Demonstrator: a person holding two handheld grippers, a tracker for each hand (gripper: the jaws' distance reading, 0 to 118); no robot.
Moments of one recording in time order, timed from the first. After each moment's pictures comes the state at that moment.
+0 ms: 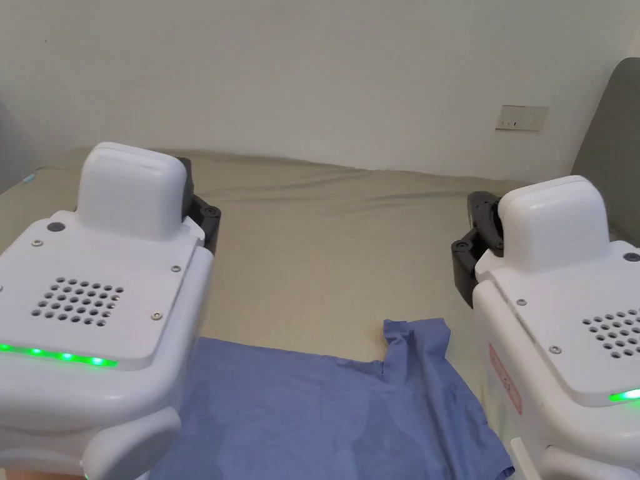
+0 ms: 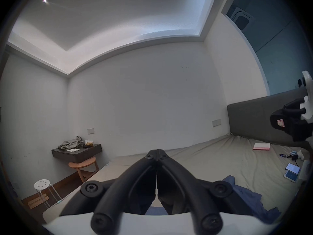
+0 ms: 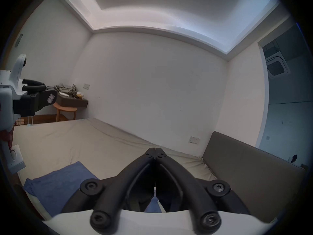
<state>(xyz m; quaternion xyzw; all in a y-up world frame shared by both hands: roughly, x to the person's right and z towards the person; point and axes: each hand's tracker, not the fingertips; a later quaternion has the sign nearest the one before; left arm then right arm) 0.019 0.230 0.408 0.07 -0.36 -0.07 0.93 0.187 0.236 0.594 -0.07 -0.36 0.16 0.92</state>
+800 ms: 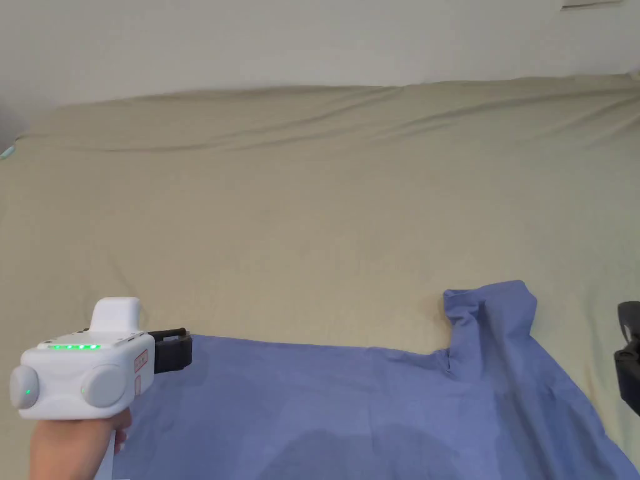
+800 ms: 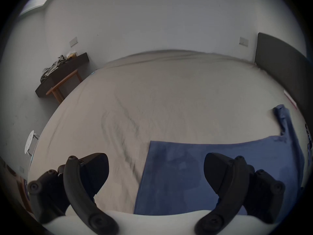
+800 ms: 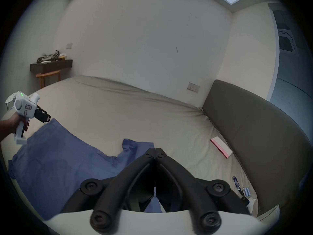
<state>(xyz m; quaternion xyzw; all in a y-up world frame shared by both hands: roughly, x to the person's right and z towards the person) 0.133 -0.065 0.080 -0.34 -0.31 -0.19 0.87 0.352 0.084 0.560 -0.27 -0.40 0.05 0.87</state>
